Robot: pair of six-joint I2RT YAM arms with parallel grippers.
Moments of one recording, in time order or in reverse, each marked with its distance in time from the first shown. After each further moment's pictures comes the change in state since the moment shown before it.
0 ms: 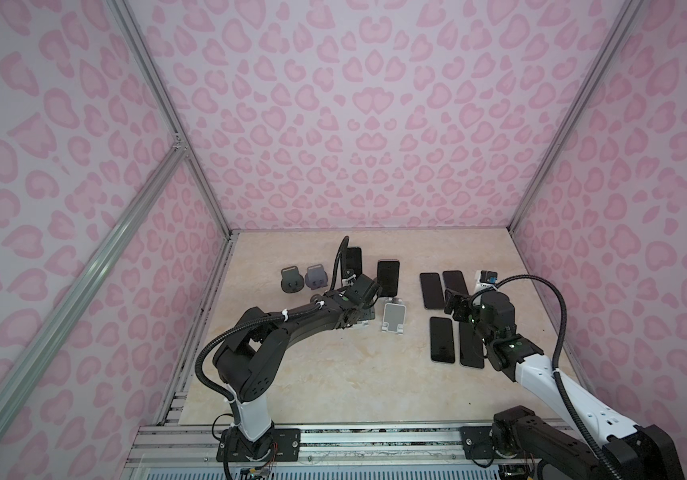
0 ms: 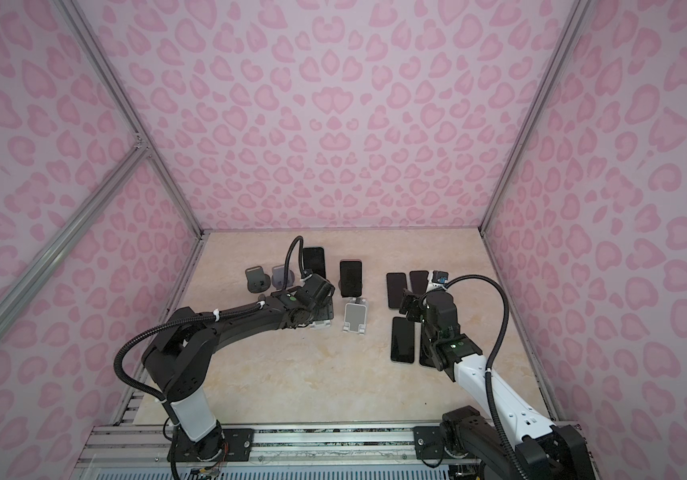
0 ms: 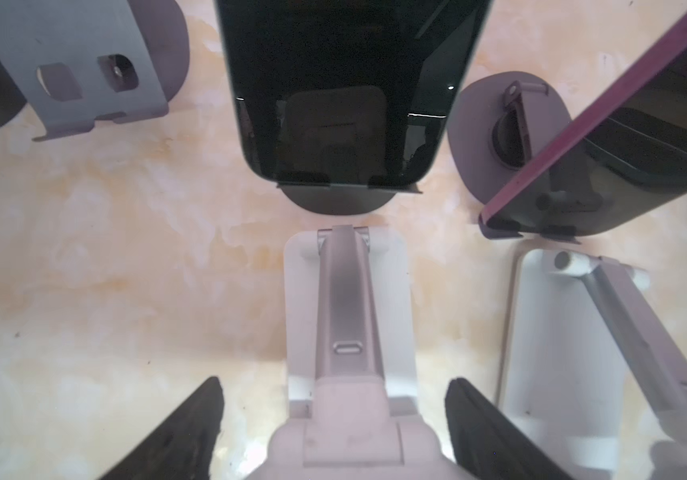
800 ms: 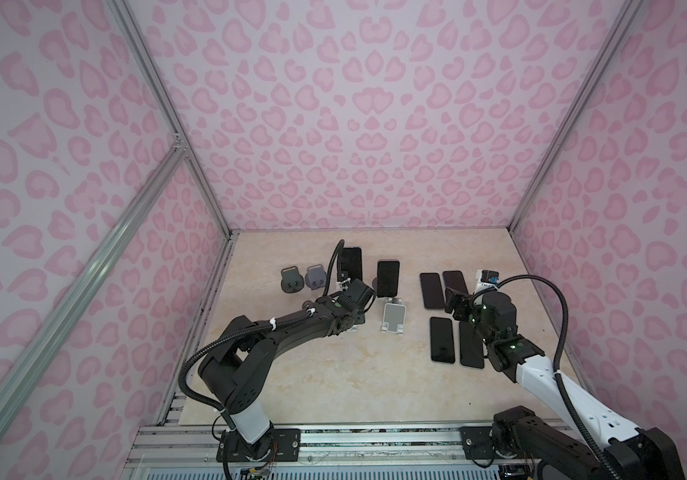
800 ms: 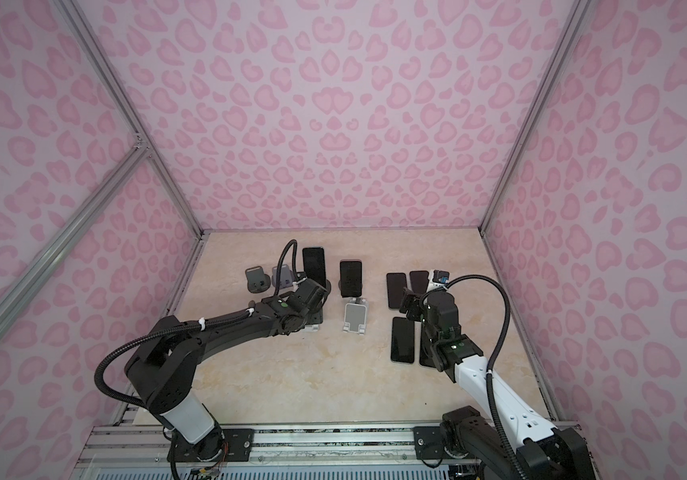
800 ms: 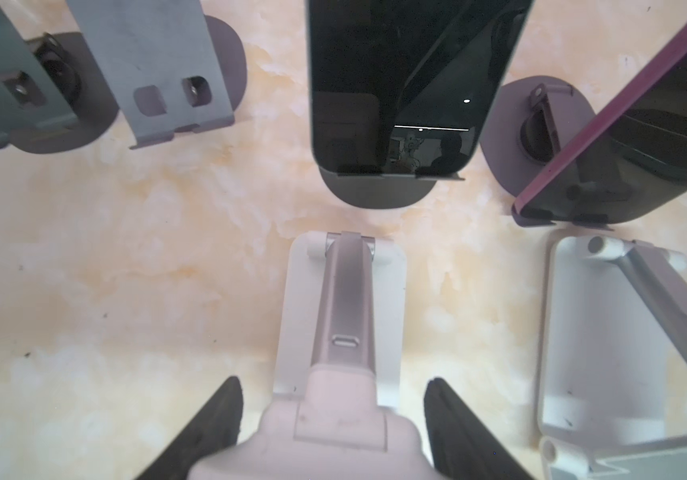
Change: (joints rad) left arm 0.026 -0.126 -0.108 -0.008 -0.081 0.042; right arm 0.000 -0.015 0.000 0.009 -0.009 0.006
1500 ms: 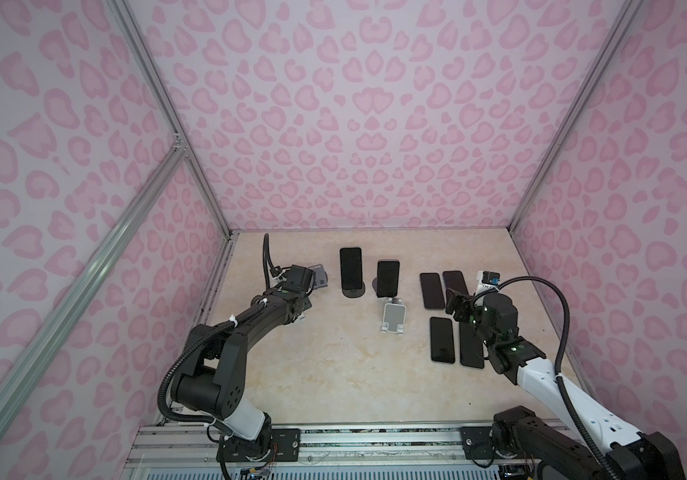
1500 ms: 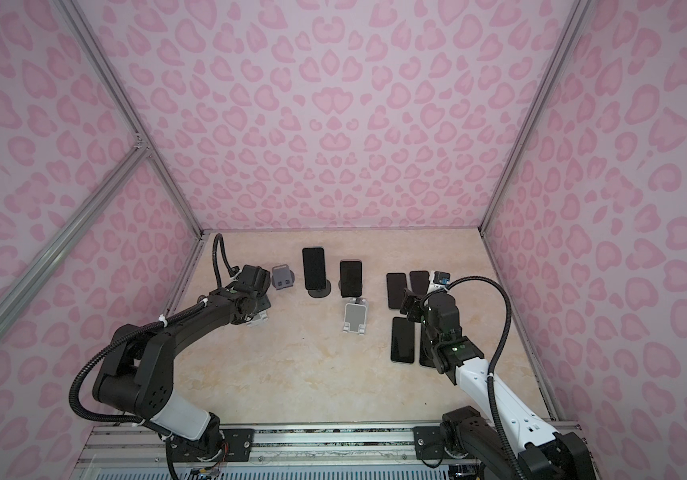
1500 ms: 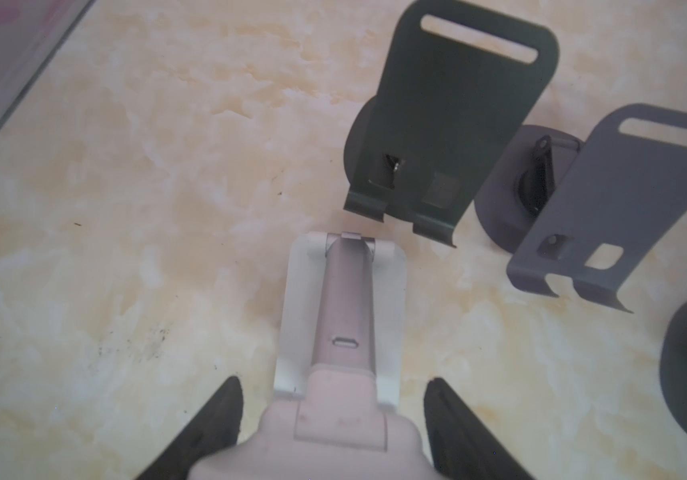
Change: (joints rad) left arm 0.413 -0.078 -0.102 -0.009 0.006 -0.011; right arm 0.000 -0.019 -0.013 0.001 0.003 0.000
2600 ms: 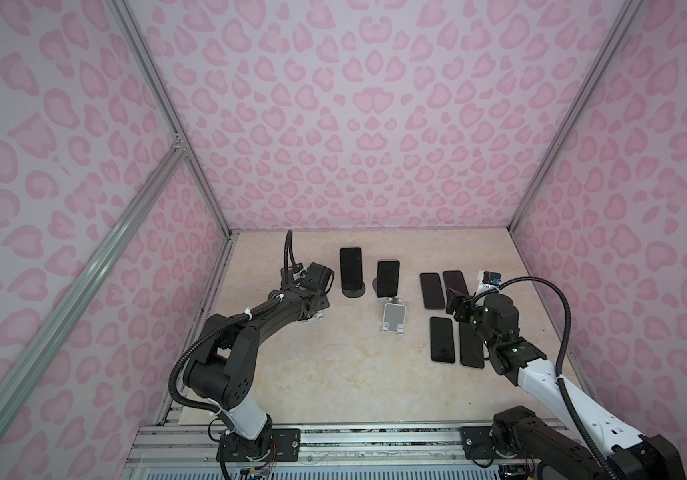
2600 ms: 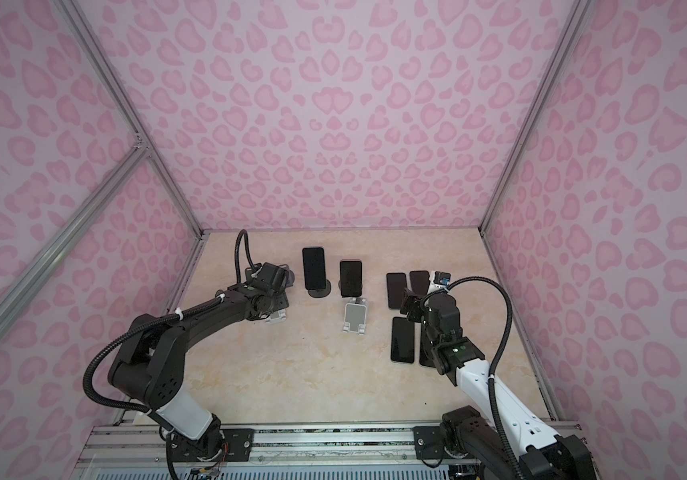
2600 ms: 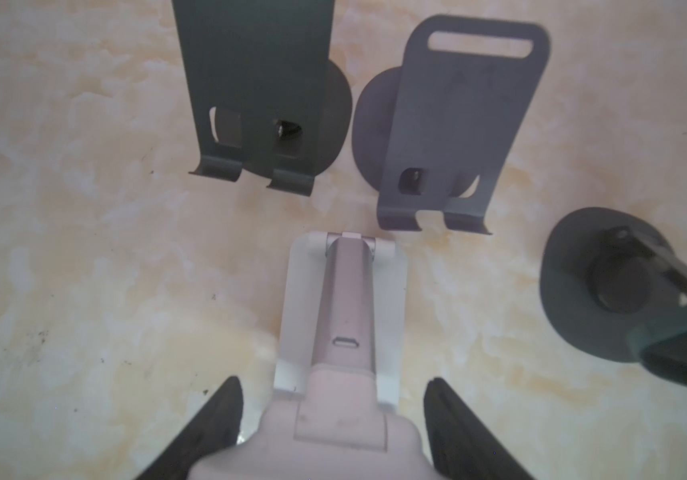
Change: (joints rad) left arm -0.125 0.081 0.085 -0.026 0.039 0.004; right arm 0.003 -0.012 -0.002 0.000 0.000 0.001
